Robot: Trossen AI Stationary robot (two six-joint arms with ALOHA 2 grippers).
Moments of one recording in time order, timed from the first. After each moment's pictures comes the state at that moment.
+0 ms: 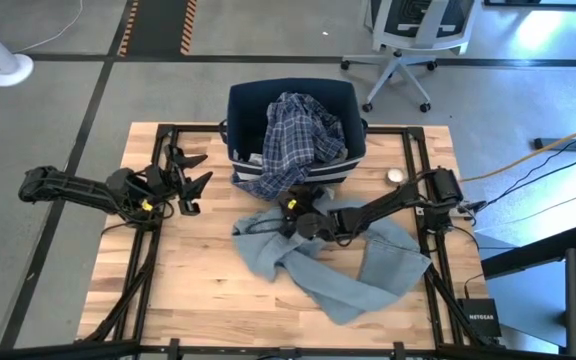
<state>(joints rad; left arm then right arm) -0.10 0.58 0.27 0.82 -0.42 0.32 0.17 1.92 0.98 0.40 0.84 0.17</state>
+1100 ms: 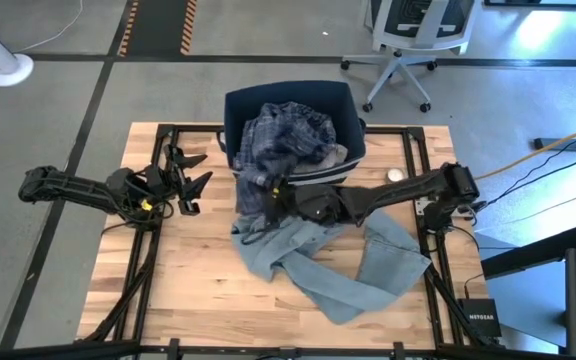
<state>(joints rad) -0.10 0.58 0.27 0.83 -0.42 0.32 0.18 1.80 1.48 0.18 0.64 -0.72</state>
